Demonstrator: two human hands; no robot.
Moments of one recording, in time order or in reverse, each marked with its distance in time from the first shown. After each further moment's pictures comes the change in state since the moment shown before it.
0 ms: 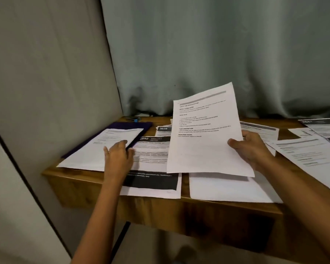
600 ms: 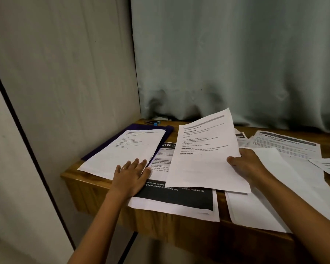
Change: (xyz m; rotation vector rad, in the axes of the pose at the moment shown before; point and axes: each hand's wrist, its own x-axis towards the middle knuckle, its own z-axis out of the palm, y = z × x) left_hand 0.012 -0.076 0.005 0.297 -0.486 0.059; right_hand 0.015 -0.001 0.103 -0.204 -0.041 0.076
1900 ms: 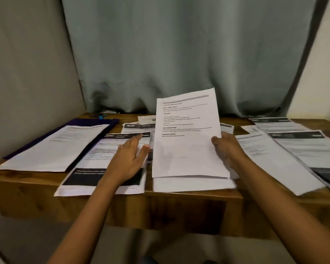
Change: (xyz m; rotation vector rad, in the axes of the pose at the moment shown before) left_hand -0.056 0.180 -0.024 -0.488 0.155 0.347; right_hand -0.039 0.037 -0.136 0.215 0.192 0.104
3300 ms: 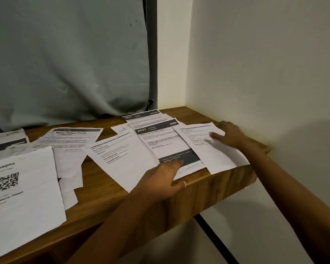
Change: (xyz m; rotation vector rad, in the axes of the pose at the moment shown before) left_hand 0.012 0.353 0.269 0.096 -0.583 0.696; right_hand 0.070 0.103 -0.459 -1.041 0.350 -0.075
